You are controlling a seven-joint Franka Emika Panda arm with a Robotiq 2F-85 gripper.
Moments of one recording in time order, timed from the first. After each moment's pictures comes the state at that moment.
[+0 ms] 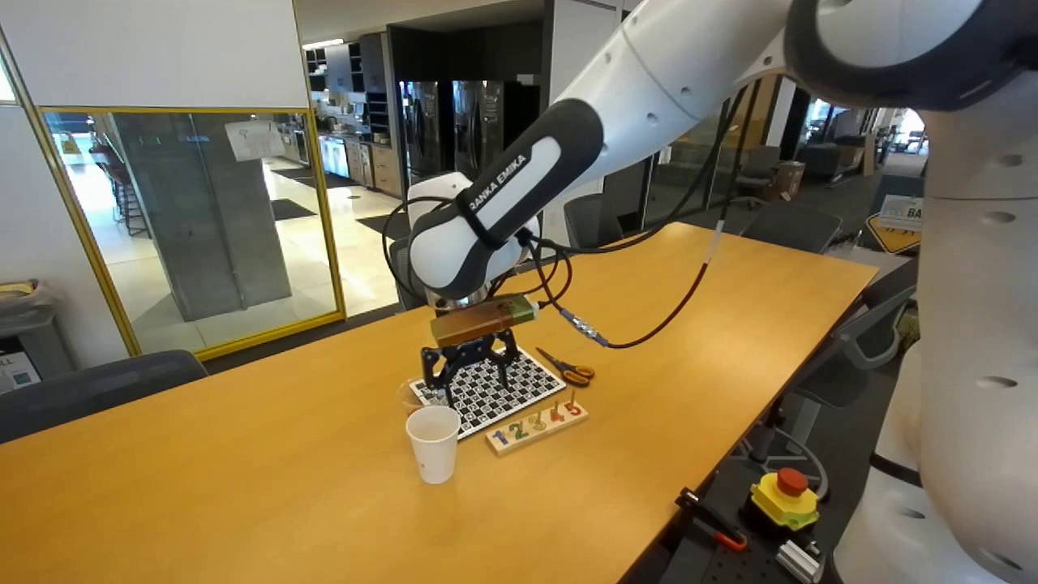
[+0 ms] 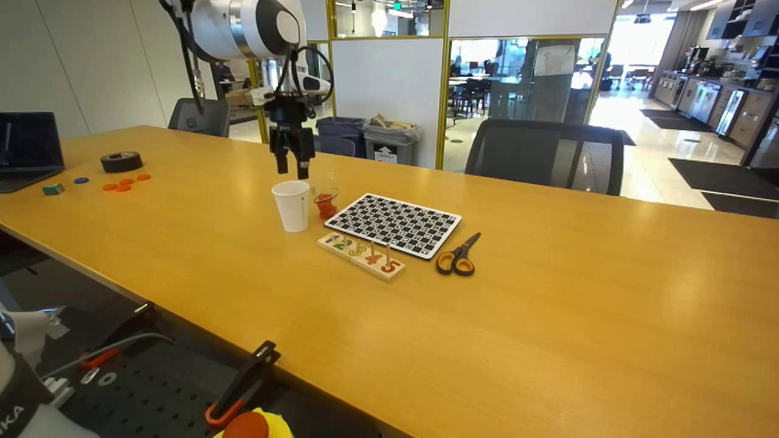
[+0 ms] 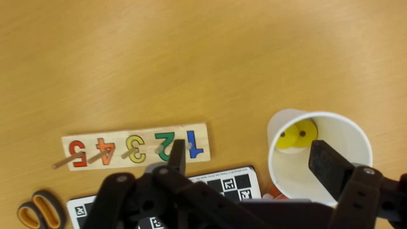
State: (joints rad) arm 0.17 0.25 -0.02 -2.09 -0.07 2.18 0.61
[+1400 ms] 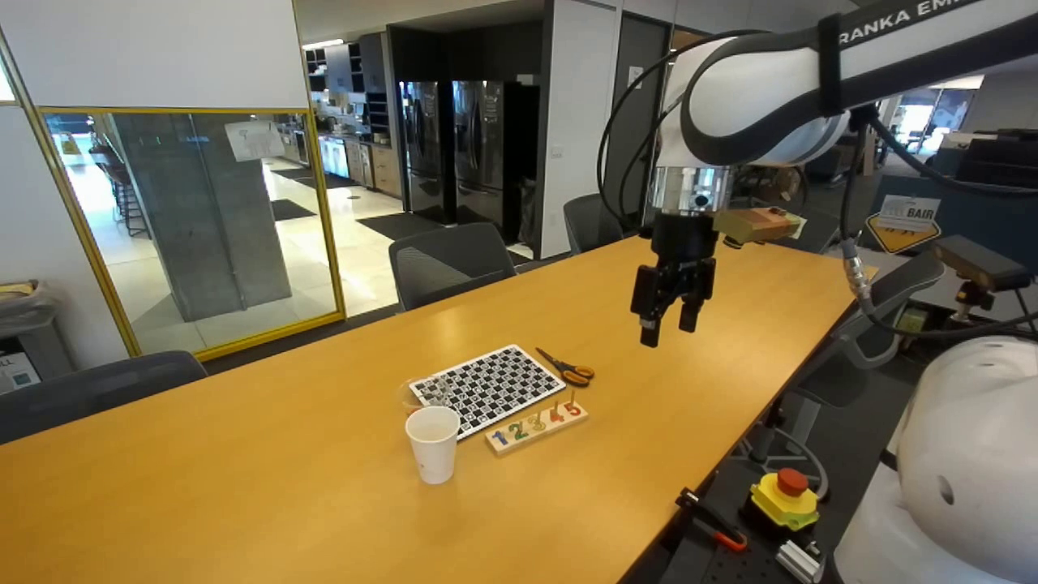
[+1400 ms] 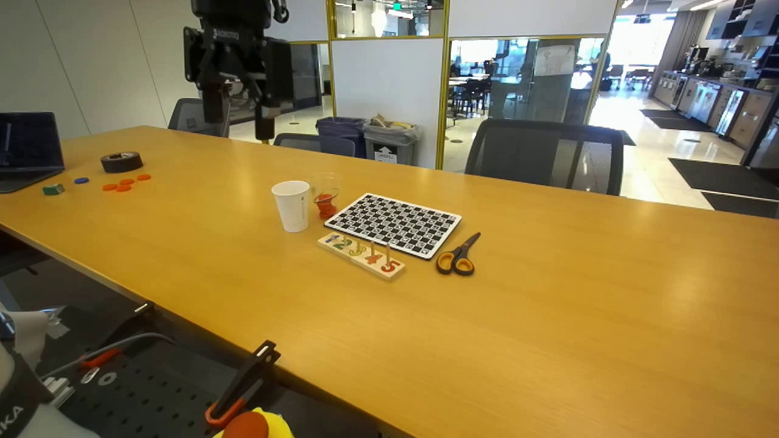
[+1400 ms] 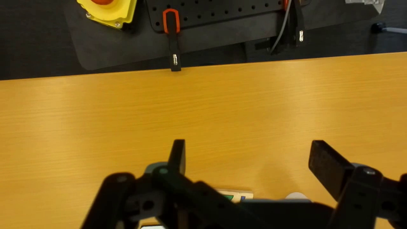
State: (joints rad) arm -0.08 -0.75 -0.15 -2.69 -0.03 1.85 -0.04
